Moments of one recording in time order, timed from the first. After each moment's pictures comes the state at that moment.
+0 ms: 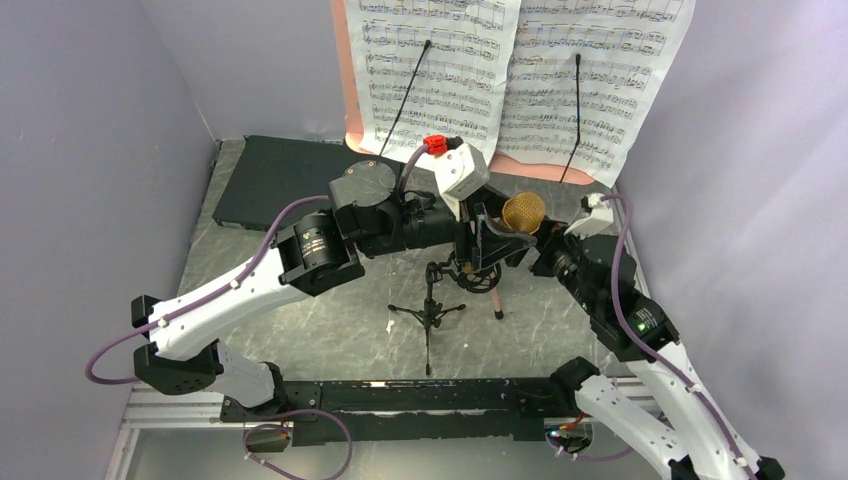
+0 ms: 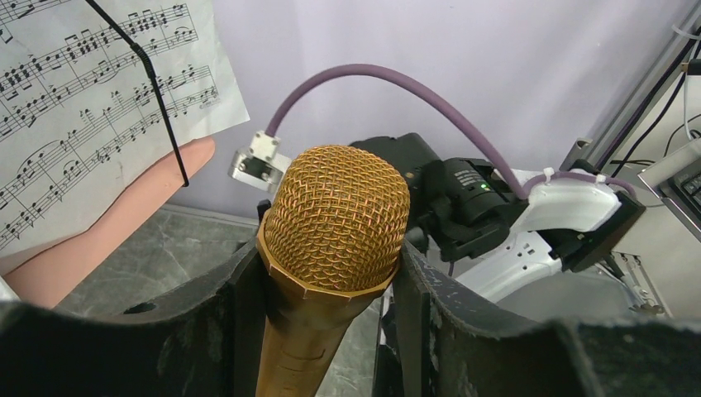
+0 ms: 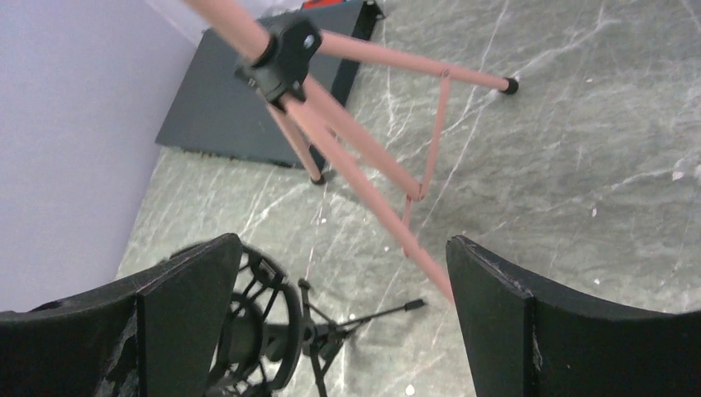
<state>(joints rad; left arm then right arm) -1.21 1.44 1.81 -0.23 0.20 -0.13 0.58 0.61 0.89 -0.55 0.20 0.60</state>
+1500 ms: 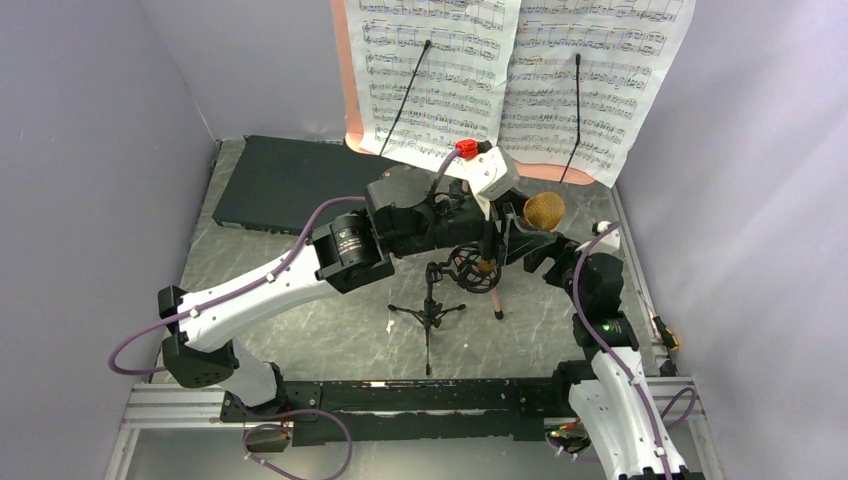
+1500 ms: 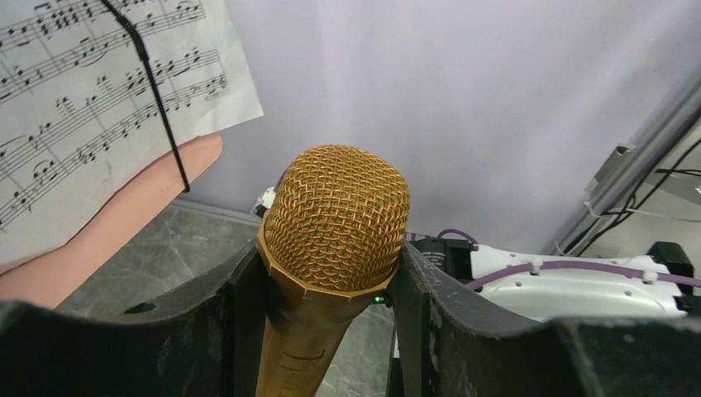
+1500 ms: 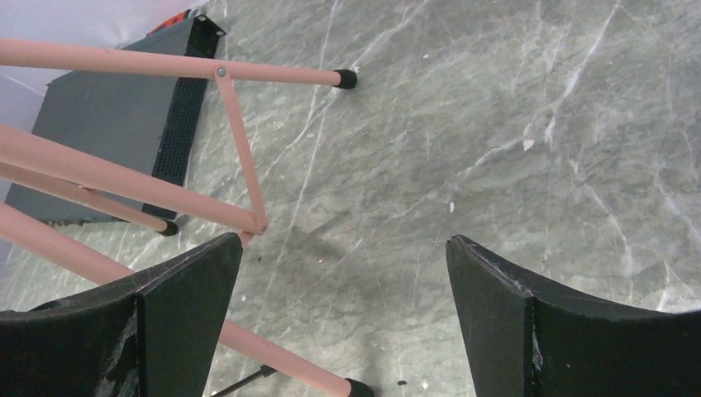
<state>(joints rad) -1.22 1.53 1.81 -0.15 0.18 -0.12 0.03 0.57 0.39 -0.13 -0.09 0.49</state>
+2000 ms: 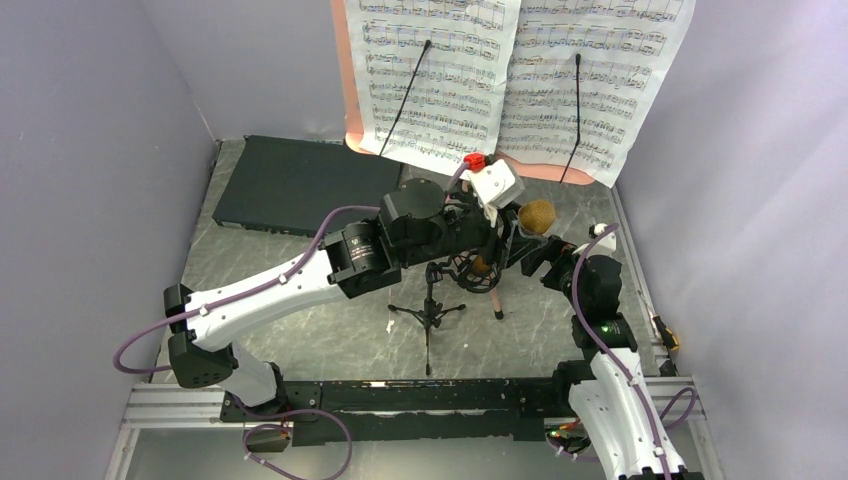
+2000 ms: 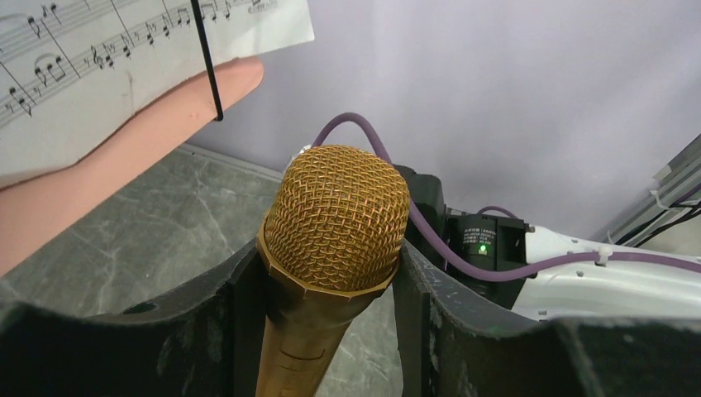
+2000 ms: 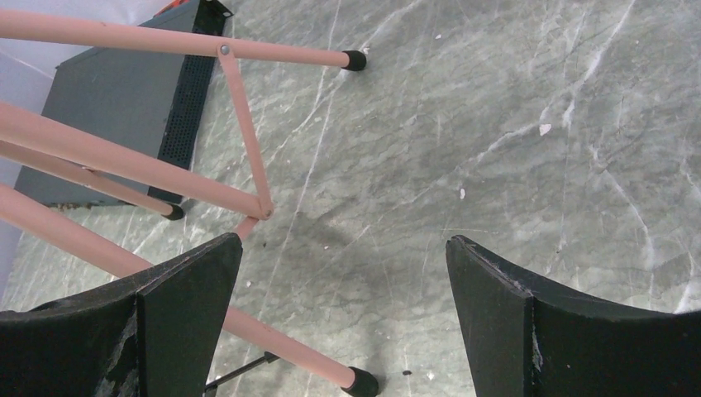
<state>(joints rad) -1.22 1.52 1.71 -0.14 0.05 -0.12 0.02 0.56 0.37 -0.13 -0.14 0.50</state>
